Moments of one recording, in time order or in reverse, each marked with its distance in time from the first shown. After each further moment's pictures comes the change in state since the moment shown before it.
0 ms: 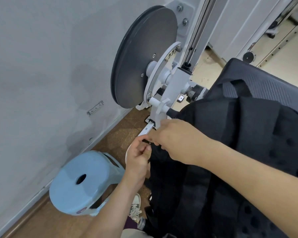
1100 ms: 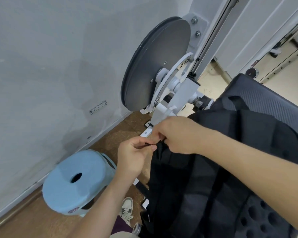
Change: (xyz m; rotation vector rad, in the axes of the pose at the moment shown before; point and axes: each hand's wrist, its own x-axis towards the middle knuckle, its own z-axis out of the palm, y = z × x) left_hand 0.007 0.043 -0.011 0.353 0.119 0.103; right_hand 0.032 0.015 -0.023 0.205 -0.156 0.080
